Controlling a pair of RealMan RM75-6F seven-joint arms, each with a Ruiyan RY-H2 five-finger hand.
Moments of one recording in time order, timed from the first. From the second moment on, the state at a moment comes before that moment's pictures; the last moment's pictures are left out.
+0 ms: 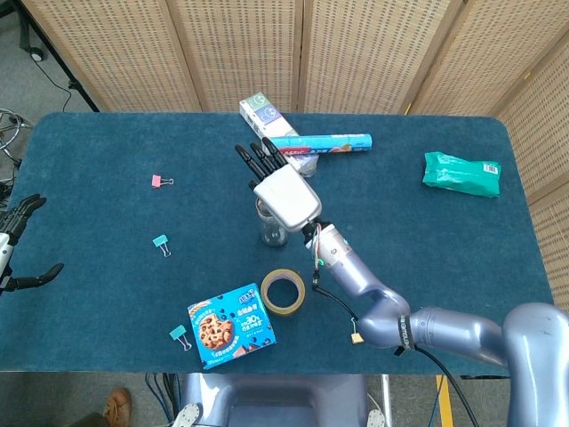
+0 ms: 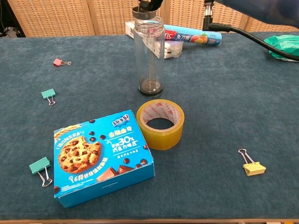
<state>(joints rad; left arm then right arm) -0.27 -0.78 -0.11 -1.80 1.40 1.21 -0.49 1.12 -1.53 0.34 -1.43 -1.14 1.02 -0.62</state>
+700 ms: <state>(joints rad) -0.27 -0.77 -0.11 -1.80 1.41 1.21 -0.52 1.14 -1.55 0.32 -1.39 -1.15 1.01 -0.64</state>
